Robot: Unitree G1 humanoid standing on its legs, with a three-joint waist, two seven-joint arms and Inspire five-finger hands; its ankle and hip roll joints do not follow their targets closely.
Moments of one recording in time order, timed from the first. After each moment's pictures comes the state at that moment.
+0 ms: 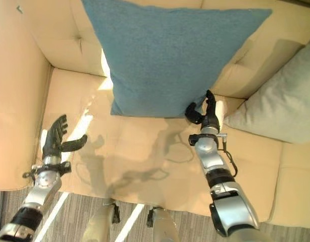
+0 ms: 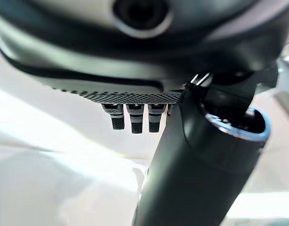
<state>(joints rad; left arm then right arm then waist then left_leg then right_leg) -0.13 0.46 -0.13 0.41 -0.30 -0.21 0.33 -0.67 -0.48 0.17 0.77 0.09 -0.09 -0.44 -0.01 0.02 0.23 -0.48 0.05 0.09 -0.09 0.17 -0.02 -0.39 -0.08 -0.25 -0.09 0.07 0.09</state>
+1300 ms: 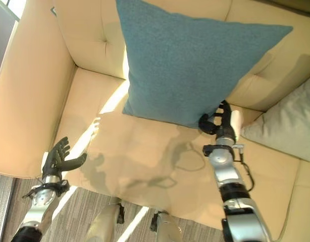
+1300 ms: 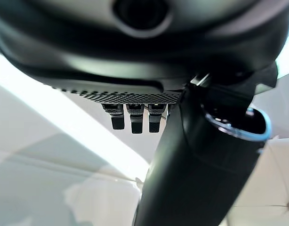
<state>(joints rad) 0.04 0.40 -0.07 0.42 -0.35 -0.22 0.22 -0.46 -0.58 0.03 0.61 -0.02 -0.07 -0.42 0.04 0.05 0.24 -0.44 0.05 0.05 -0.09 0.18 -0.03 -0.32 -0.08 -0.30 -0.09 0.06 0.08</state>
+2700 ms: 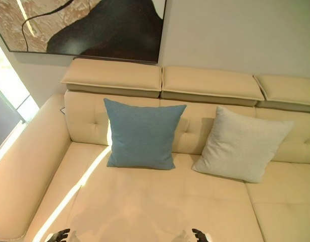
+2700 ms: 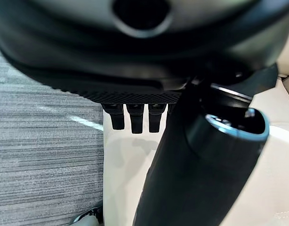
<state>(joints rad) 0.15 0.29 -0.08 1.09 -0.01 -0.08 0.13 0.19 -0.29 0.12 0.98 -0.07 -0.08 -0.17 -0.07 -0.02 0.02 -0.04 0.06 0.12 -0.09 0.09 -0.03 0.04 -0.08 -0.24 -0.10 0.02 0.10</state>
